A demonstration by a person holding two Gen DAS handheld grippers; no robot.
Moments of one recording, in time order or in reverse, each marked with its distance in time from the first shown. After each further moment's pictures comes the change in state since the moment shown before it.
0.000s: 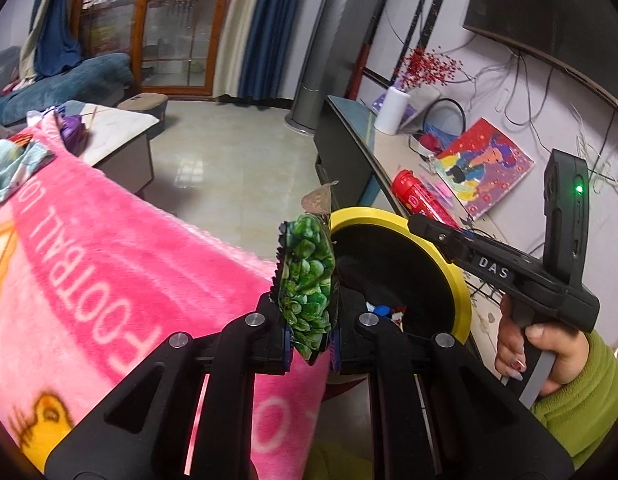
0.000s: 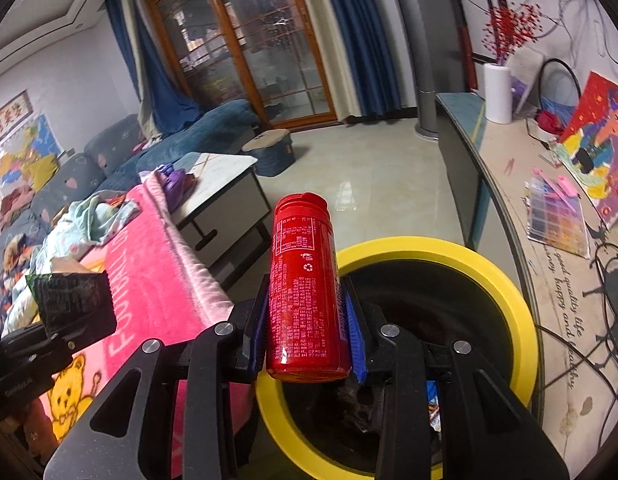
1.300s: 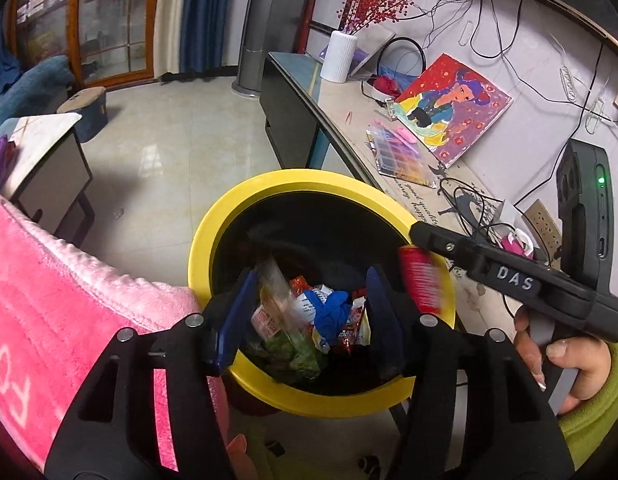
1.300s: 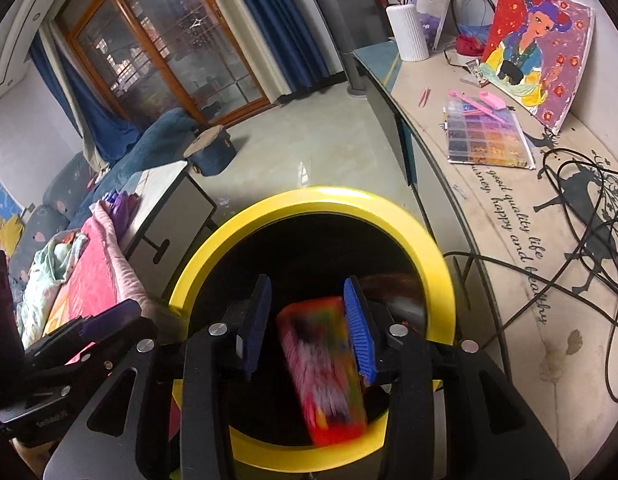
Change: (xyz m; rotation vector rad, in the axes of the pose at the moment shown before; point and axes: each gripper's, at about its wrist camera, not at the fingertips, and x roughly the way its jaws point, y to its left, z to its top) left arm 0.100 -0.075 0.000 0.142 0.146 -0.099; right arm -0.014 -0.106 -0.032 0.249 0.060 -0.107
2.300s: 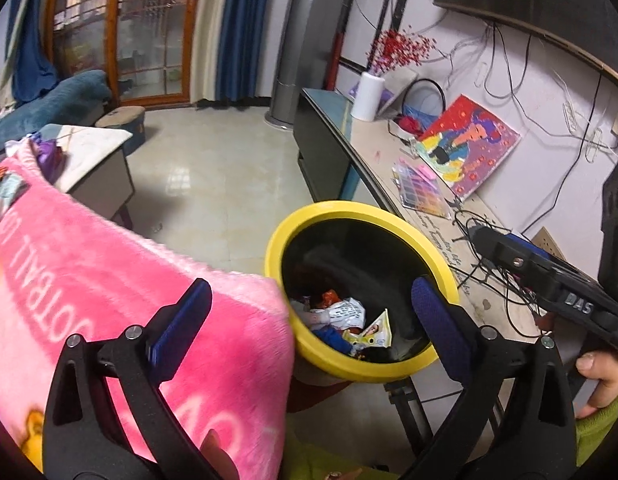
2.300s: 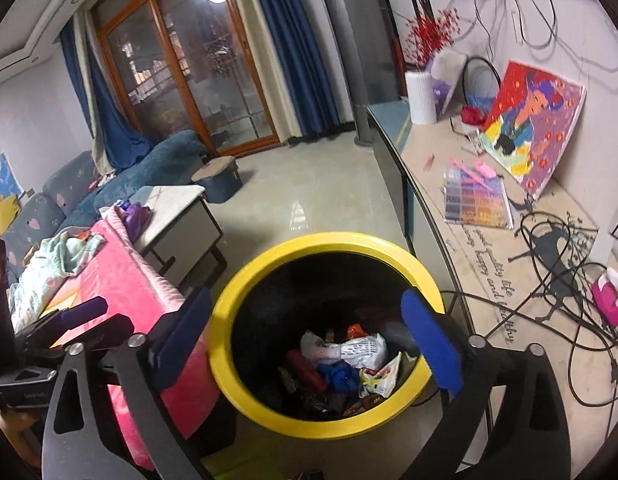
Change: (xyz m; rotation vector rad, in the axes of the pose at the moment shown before) left arm -0.089 0.029 -0.019 -0.051 -0.132 0.094; right arm -0.078 0.065 -0.013 -0.135 -0.171 -0.045
